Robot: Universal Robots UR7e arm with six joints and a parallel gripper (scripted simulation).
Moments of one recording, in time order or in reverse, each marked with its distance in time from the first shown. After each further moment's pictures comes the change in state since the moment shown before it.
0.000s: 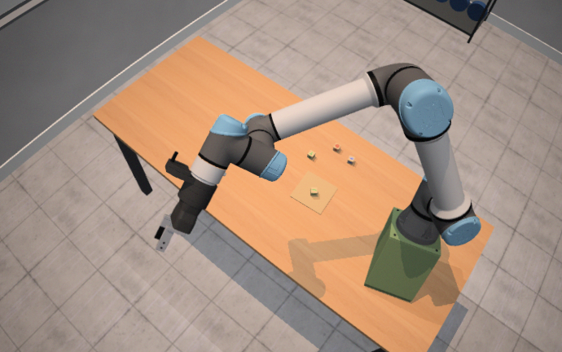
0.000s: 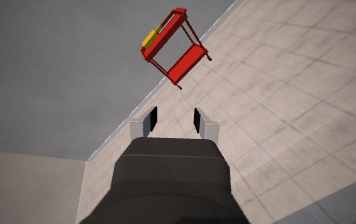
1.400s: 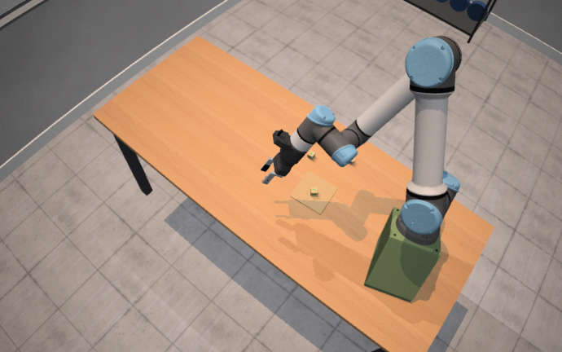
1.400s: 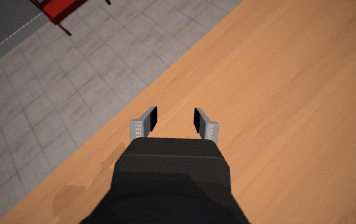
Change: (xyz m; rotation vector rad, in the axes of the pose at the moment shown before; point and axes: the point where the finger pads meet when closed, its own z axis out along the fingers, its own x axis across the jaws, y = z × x) arm 0.394 0.335 -0.185 -0.123 0.573 -0.095
